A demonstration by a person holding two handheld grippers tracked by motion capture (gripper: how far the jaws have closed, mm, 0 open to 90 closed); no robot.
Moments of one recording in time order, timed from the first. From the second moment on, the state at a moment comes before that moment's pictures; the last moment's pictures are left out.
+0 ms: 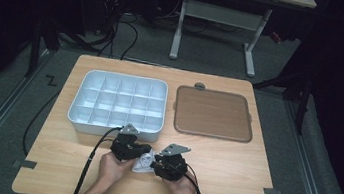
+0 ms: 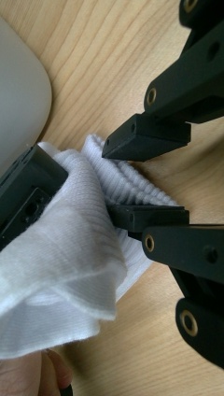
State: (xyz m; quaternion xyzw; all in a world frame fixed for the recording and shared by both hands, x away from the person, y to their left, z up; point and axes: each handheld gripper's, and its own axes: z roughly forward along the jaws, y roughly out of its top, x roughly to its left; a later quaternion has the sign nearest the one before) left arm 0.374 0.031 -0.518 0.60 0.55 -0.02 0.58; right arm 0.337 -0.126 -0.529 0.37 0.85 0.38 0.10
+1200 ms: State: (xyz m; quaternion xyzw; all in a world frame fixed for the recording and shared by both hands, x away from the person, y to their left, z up) left arm 0.369 0.043 -0.491 0.57 0.55 -0.01 0.62; right arm 0.317 -0.151 -0.497 0.37 0.83 0.40 0.12
